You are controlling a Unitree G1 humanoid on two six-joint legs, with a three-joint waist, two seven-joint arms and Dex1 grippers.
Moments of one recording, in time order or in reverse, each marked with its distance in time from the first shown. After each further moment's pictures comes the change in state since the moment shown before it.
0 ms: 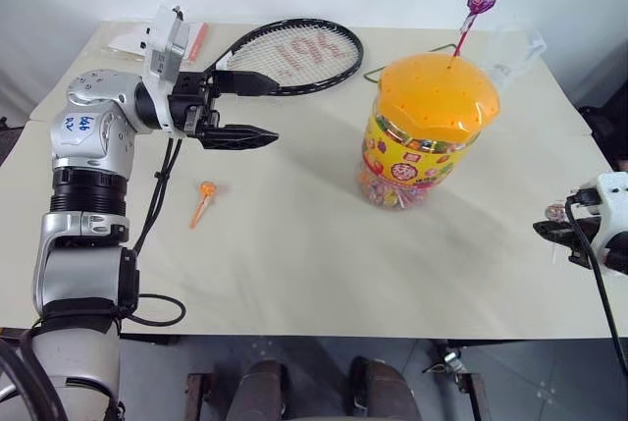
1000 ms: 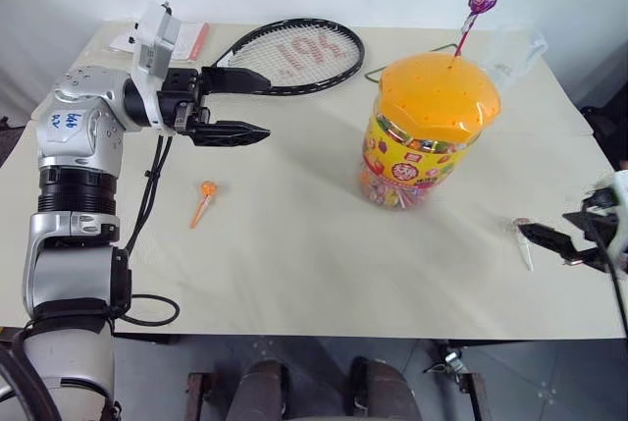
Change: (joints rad) left arm 0.000 0.032 0.012 -0.004 0.003 0.017 0.005; right arm 0.118 -0.073 -0.247 -0.299 0.087 0.089 0.168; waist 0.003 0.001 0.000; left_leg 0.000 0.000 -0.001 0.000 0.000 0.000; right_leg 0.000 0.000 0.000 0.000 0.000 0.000
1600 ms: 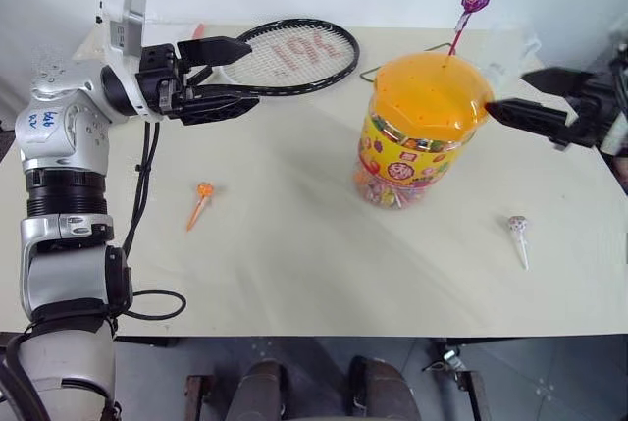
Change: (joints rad) left arm 0.034 0.003 0.114 -0.081 -0.027 0.042 0.110; right arm -0.816 0.010 0.478 0.375 0.034 -0.211 0.152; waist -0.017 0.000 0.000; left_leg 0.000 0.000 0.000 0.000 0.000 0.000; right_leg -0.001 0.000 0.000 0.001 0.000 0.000
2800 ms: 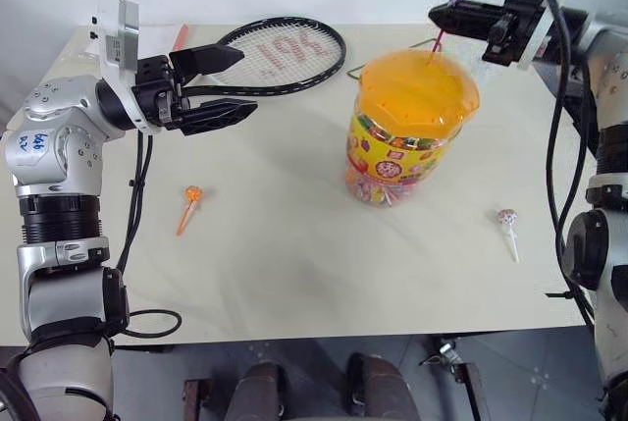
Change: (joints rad) left arm 0.103 0.002 0.041 -0.155 -0.033 0.059 0.117; right arm -0.481 0.296 0.143 0.589 -0.268 -0.284 0.241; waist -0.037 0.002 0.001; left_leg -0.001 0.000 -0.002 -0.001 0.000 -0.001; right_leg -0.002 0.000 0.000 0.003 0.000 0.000
